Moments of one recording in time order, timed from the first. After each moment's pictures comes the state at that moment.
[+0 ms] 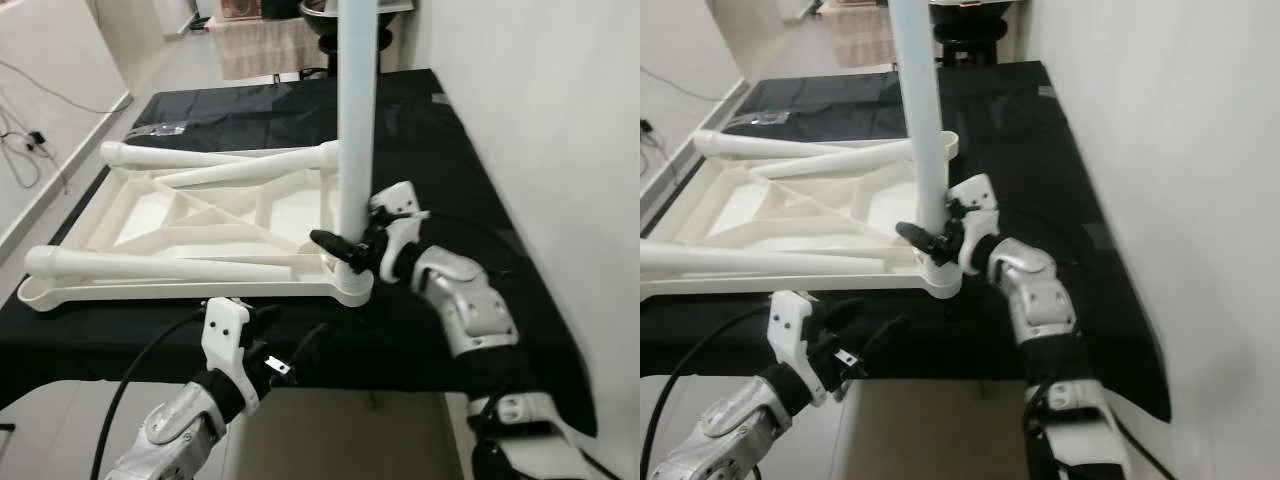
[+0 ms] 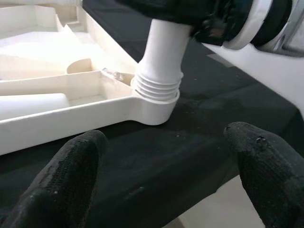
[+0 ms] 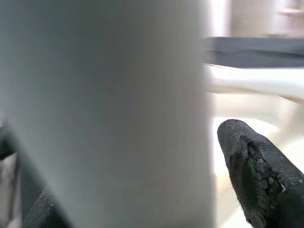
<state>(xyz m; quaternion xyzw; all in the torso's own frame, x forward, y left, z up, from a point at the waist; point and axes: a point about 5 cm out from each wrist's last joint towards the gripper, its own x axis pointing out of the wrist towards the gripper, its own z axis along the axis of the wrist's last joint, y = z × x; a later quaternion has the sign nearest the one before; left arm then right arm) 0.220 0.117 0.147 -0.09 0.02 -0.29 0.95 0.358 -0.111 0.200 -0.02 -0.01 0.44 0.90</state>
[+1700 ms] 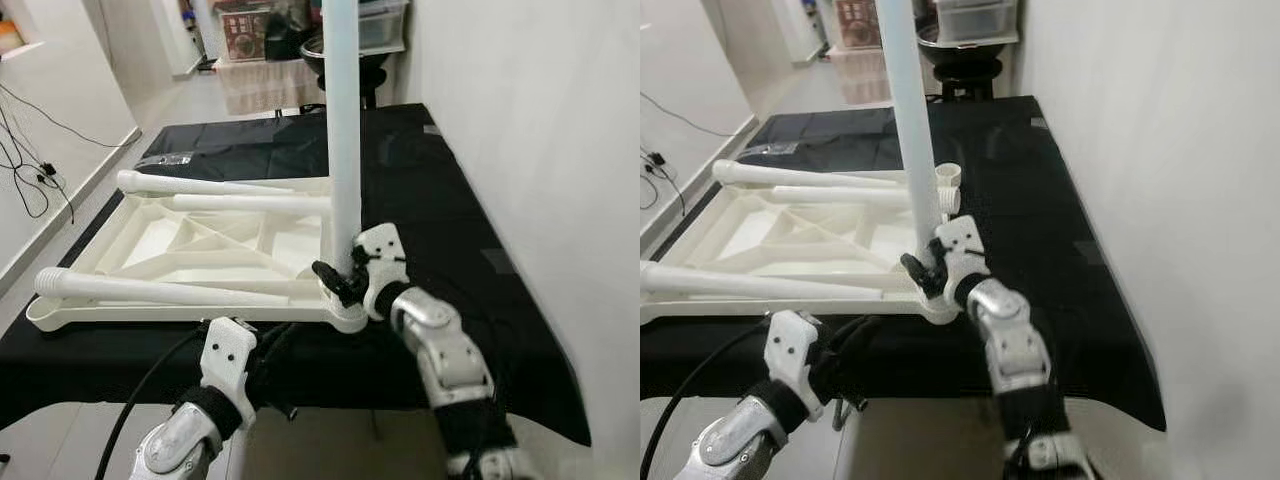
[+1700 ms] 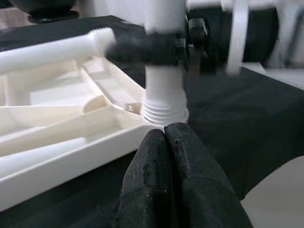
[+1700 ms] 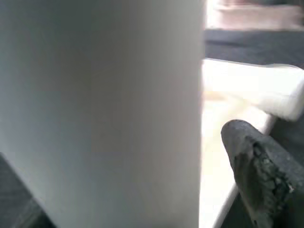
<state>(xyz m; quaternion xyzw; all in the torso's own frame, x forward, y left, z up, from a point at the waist) 0.214 0.118 0.144 -0.02 -0.02 -0.26 0.96 0.352 -0.095 0.176 -0.04 0.03 0.33 0.94</state>
